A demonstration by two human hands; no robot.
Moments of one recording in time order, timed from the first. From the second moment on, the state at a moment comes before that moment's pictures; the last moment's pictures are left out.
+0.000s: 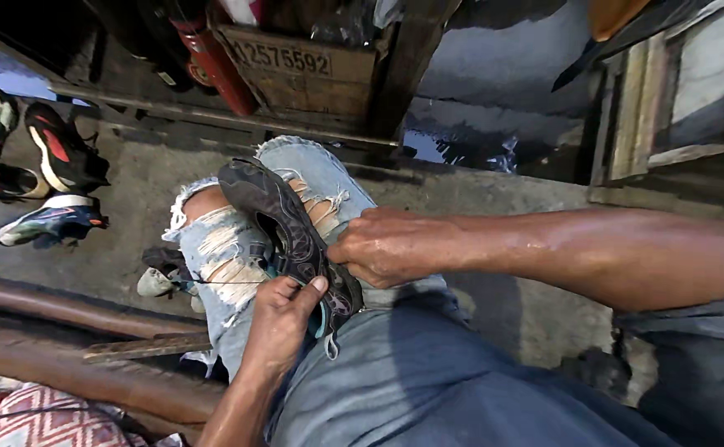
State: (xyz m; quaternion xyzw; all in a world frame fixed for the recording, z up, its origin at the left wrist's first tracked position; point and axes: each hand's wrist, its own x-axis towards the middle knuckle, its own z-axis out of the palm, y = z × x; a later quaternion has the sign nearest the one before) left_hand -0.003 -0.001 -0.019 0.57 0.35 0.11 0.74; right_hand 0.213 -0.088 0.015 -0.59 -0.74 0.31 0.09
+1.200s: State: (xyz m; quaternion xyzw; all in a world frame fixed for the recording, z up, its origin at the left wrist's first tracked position) left_hand 0.001 -0.010 0.017 0.65 0.36 0.11 0.67; right_hand 0.218 -0.117 0.005 -0.66 -0.62 0.36 0.23
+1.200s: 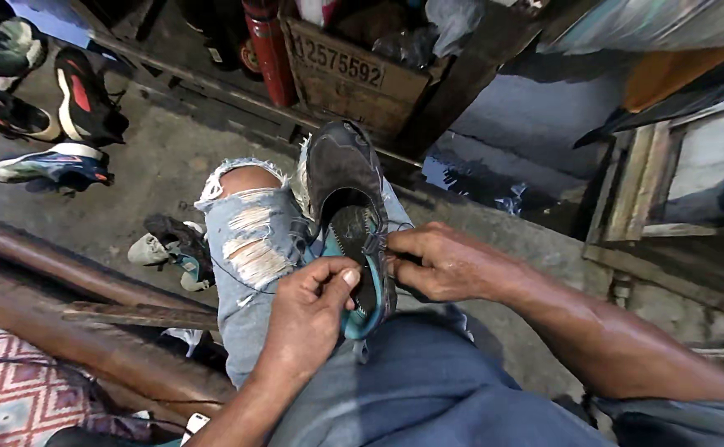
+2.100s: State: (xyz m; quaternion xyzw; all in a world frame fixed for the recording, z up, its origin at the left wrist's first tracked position) left_hand 0.023 -0.029 0.002 0.87 0.28 0.04 0.39; right_hand 0.204 -0.153 -0.028 -0.72 -0.56 0.22 0.34
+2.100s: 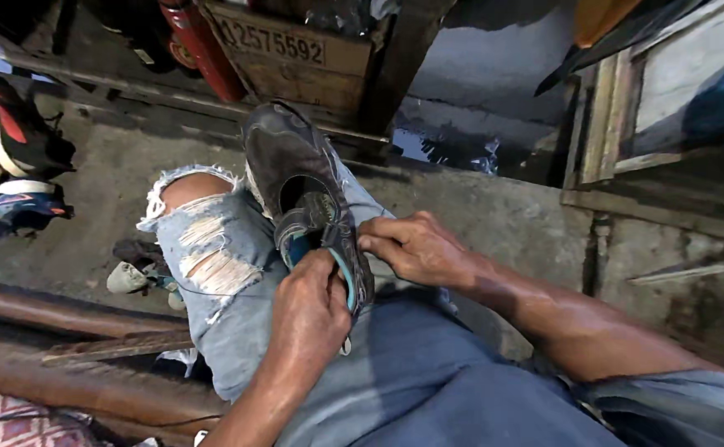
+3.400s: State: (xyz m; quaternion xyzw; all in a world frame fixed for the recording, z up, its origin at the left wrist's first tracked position) left_hand -0.027 0.008 -0.001 0.67 0.26 0.05 0.70; right_hand 0.214 -0.126 0.005 -0.70 -0.54 0.32 0.34
